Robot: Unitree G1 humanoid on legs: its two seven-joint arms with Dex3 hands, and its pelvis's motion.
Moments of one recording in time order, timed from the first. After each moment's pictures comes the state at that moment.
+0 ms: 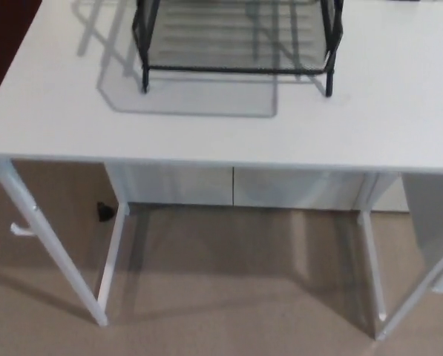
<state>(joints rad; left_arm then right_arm) 0.17 0.53 0.15 0.94 -0.04 -0.21 -0.25 0.14 -0.28 -0.14 1.23 -0.03 -0.39 0.08</state>
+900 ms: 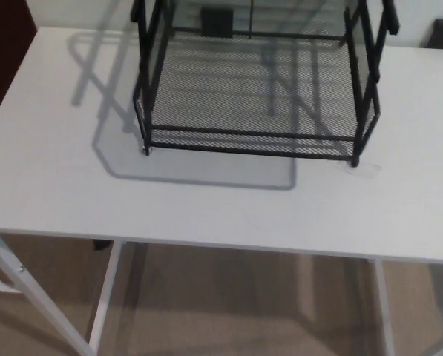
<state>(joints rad) 0.12 0.59 0.05 0.92 -0.02 -0.14 -0.37 0.12 -0.28 -0.13 1.22 -0.03 -0.38 0.07</state>
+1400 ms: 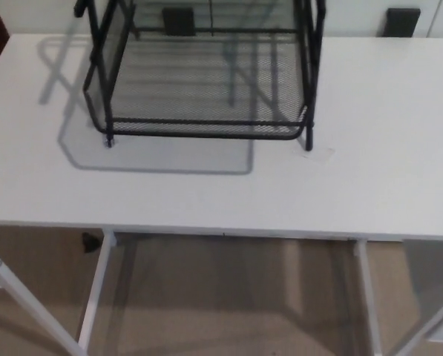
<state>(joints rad) 0.19 0.61 -0.02 0.94 -0.01 -0.11 -0.52 0.21 -0.29 -0.13 1.23 -0.04 -0.39 0.07</state>
